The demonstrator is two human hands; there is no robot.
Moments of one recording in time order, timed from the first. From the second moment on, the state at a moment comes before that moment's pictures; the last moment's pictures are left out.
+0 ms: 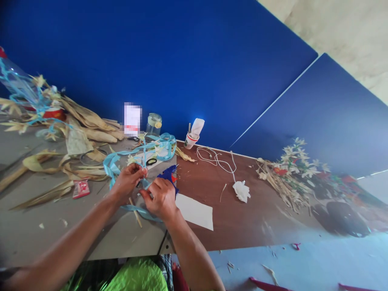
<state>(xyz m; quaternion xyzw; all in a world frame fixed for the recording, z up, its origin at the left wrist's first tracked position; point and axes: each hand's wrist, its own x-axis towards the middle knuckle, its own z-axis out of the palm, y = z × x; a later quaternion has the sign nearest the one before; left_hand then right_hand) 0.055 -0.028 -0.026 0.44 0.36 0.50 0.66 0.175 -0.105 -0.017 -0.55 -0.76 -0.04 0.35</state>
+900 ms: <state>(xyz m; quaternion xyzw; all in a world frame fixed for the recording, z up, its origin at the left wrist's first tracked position) 0.048 -0.029 -0.013 0.38 0.28 0.44 0.76 0.178 -0.080 -0.036 -0.48 -0.37 0.52 0.60</state>
